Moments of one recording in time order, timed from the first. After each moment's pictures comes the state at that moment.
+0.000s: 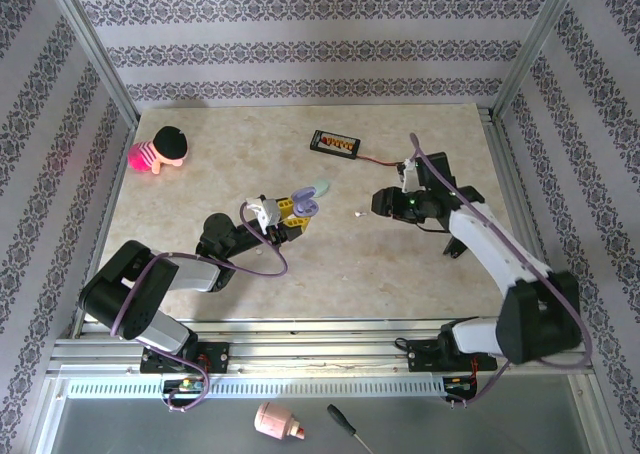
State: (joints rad) left arm -0.46 1.52 0.38 1.28 0.62 -0.03; right arm 0.23 1.38 0.98 -0.58 -0.39 0.41
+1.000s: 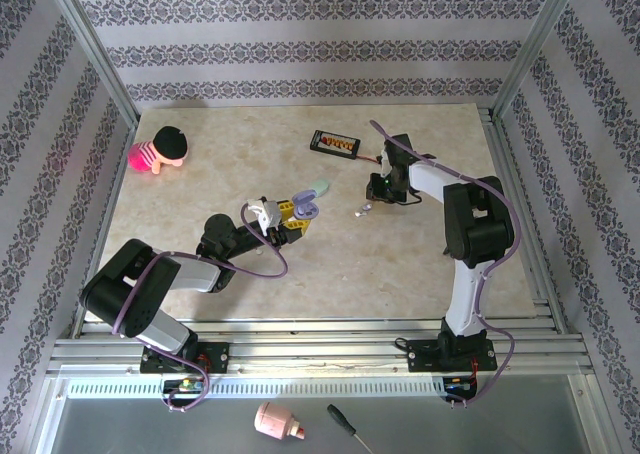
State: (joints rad) left arm -0.46 1.53 0.37 1.28 0.63 -0.03; right arm 0.21 2.00 1.33 -0.51 -0.28 0.33
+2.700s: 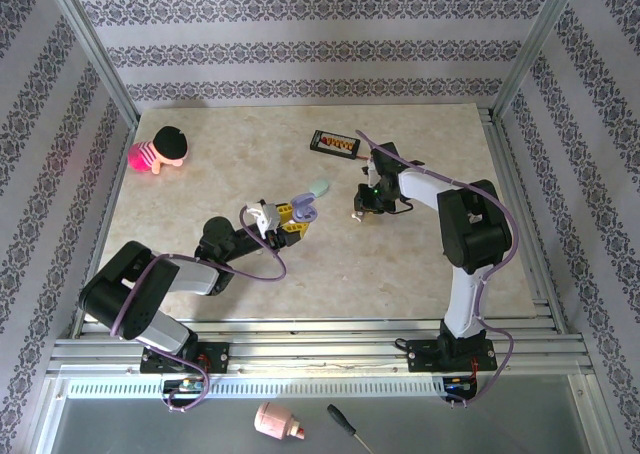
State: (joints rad) left arm -0.46 1.51 0.34 1.28 0.63 -0.03; right arm 0.30 1.97 1.28 -0.54 -0.31 0.34
